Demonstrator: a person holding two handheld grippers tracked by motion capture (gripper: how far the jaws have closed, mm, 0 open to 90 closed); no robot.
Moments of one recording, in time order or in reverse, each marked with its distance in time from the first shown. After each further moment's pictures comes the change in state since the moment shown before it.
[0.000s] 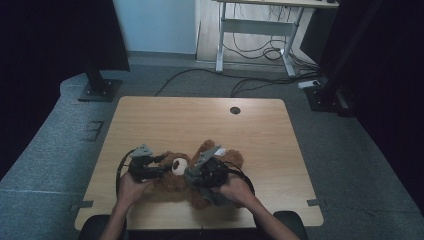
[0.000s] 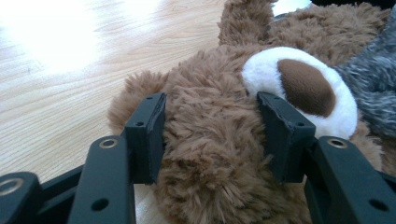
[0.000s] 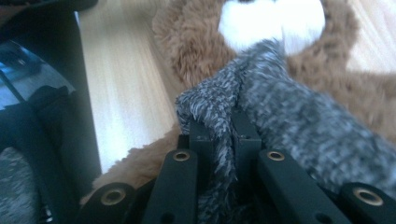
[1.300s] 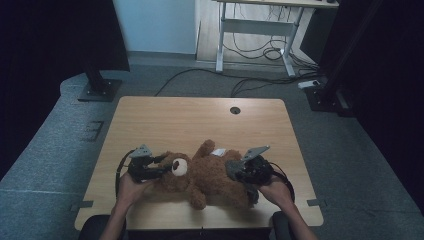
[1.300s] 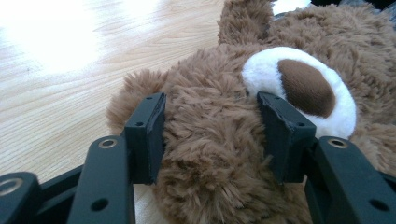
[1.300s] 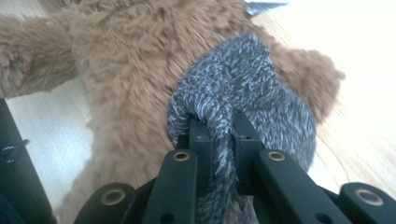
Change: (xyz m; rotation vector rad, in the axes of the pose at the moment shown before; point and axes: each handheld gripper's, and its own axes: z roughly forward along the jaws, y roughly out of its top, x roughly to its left) left arm -0.001 0.000 -0.002 -0.001 0.000 -0.004; right arm -0.038 -0.086 -0.078 -0.010 -0.263 0.166
